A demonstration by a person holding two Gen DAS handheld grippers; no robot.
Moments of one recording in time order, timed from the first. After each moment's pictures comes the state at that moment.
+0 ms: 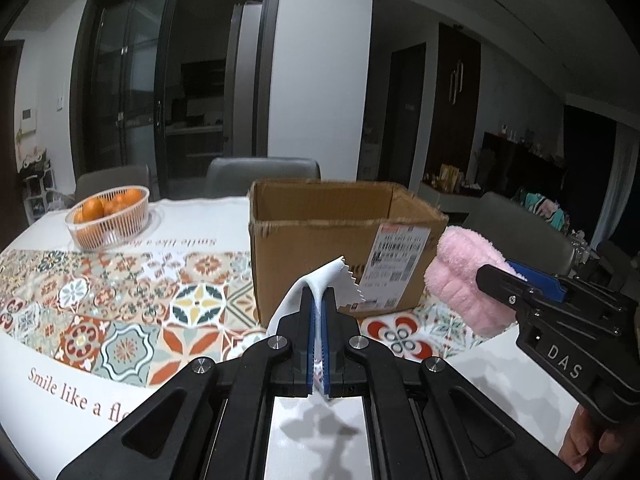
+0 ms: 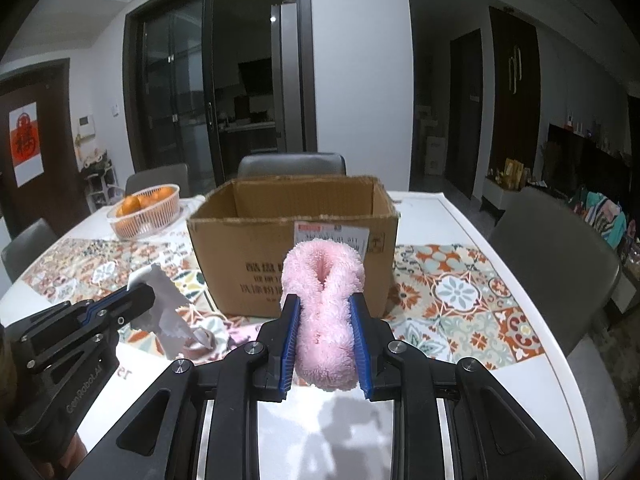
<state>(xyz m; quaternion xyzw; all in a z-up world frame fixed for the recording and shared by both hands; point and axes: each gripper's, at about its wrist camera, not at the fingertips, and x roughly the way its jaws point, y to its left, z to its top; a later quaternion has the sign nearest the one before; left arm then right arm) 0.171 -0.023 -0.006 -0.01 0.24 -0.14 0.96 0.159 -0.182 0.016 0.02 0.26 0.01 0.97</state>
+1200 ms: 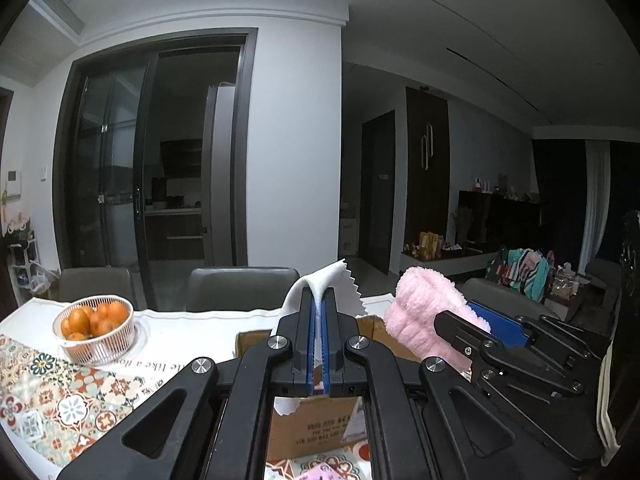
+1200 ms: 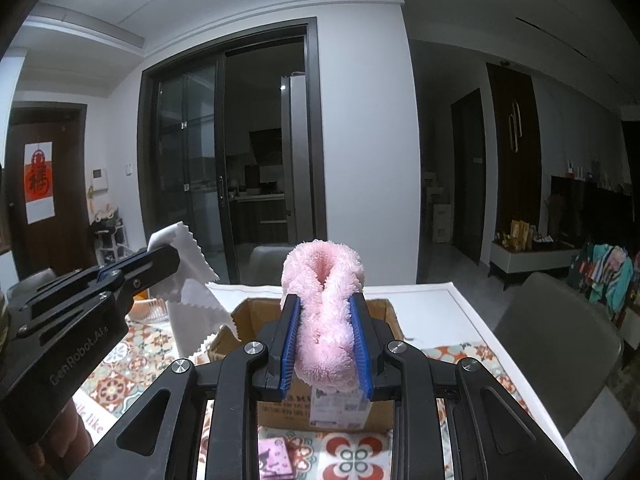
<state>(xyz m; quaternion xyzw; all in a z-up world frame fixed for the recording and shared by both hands) 0.214 -0.025 0.097 0.01 0.09 -0.18 0.98 0.192 -0.180 0.092 0.02 0.13 0.02 0.99</state>
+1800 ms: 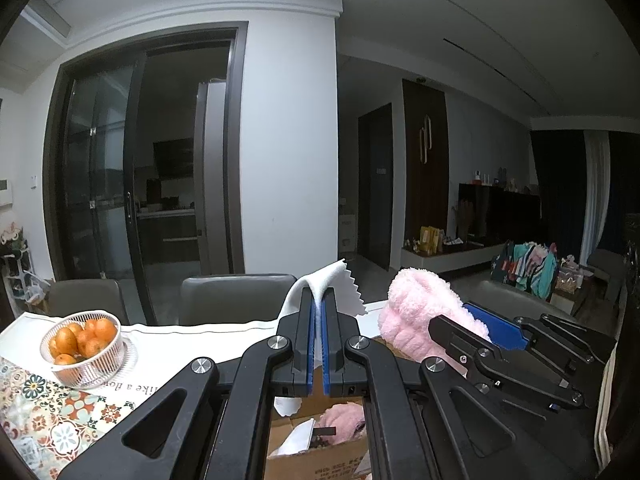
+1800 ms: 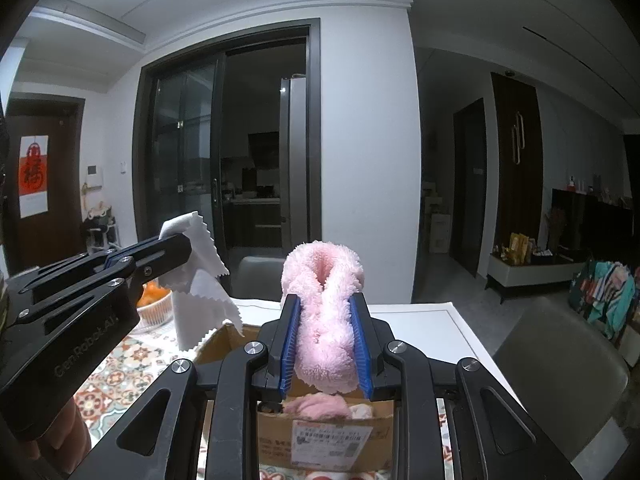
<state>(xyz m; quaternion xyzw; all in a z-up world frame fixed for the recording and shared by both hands) 0.277 -0.048 0.097 0.02 0.10 -0.18 0.98 0.248 -0.183 0.091 0.00 0.12 0.02 0.99</state>
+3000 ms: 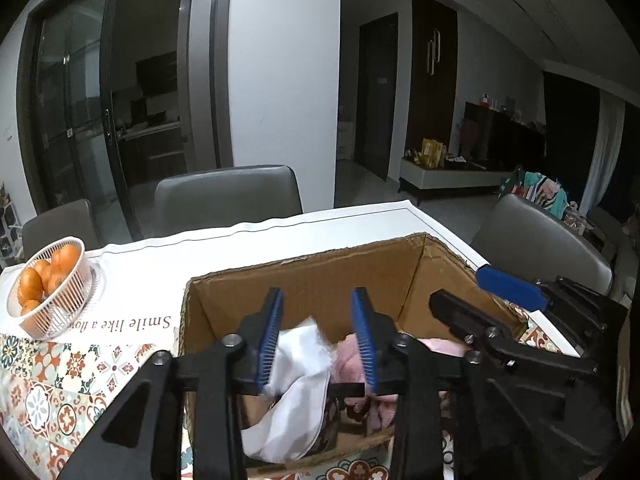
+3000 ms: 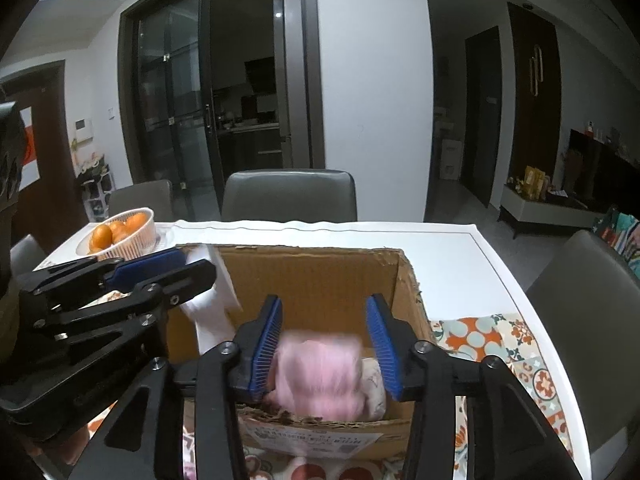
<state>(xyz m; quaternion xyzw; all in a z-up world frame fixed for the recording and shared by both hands) 0.358 -0.078 0.015 0.05 0.27 -0.18 0.94 0.339 -0.219 0.024 0.02 0.26 0.03 0.96</state>
